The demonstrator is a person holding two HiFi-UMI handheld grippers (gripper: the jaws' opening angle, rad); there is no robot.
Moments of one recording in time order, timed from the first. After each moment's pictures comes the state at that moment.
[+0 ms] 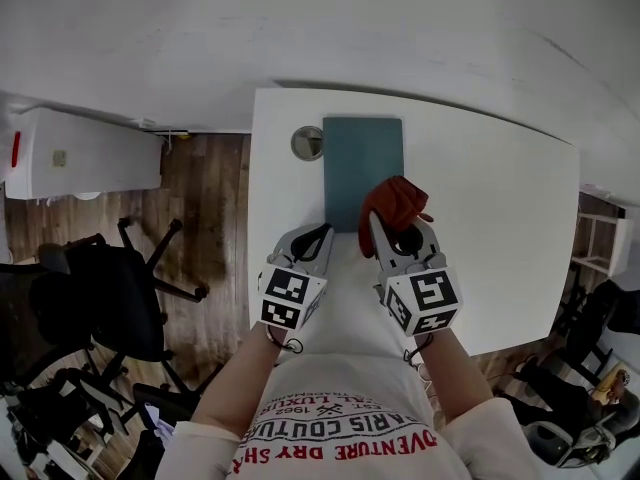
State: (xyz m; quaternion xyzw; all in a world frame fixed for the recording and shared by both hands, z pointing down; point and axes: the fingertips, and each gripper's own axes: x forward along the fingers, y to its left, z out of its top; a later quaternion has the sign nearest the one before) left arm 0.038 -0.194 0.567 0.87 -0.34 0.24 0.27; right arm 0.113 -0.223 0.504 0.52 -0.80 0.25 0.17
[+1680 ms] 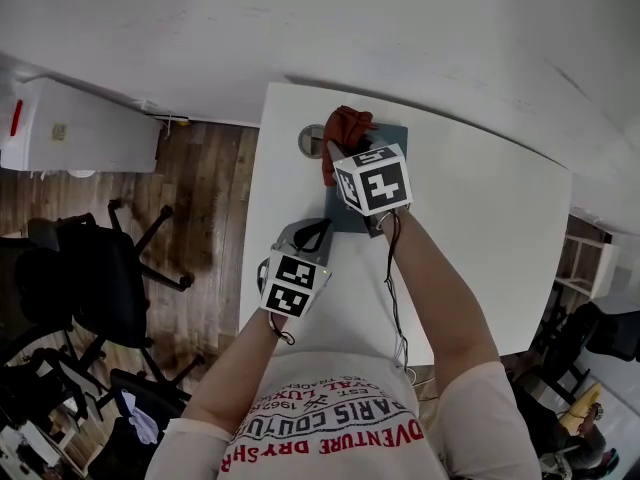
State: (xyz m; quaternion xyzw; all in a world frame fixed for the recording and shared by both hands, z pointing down) left arm 0.039 -0.199 0.580 0.85 -0.35 0.28 0.28; right arm 0.047 -0.351 0.572 0.41 -0.80 0.28 0.33
